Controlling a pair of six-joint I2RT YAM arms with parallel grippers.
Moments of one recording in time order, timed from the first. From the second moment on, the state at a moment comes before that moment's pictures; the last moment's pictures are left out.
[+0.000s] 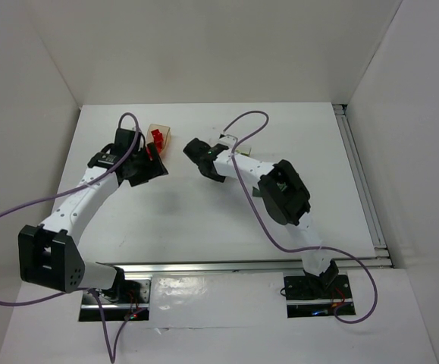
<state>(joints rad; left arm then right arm) -0.21 1.36 1.12 -0.66 0.02 -0.58 0.77 2.27 1.82 -0.76 0.64 1.14</state>
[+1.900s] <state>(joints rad) -0.30 1.51 1.11 -0.34 0.65 -0.52 0.77 1.33 1.09 -0.32 0.05 0.50</state>
